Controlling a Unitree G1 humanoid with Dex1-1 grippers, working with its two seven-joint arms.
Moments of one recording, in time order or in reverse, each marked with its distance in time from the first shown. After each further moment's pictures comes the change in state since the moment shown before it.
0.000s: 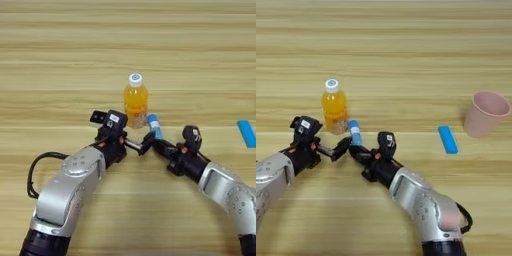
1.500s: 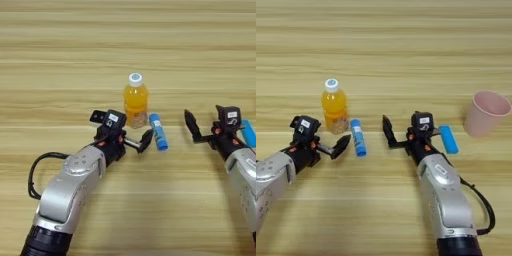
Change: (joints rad) left arm -0.013 -0.002 -0.001 0.066 0.013 -0.067 0.013; right arm -0.042 -0.111 -0.056 0.117 -0.430 -0.600 -0.156
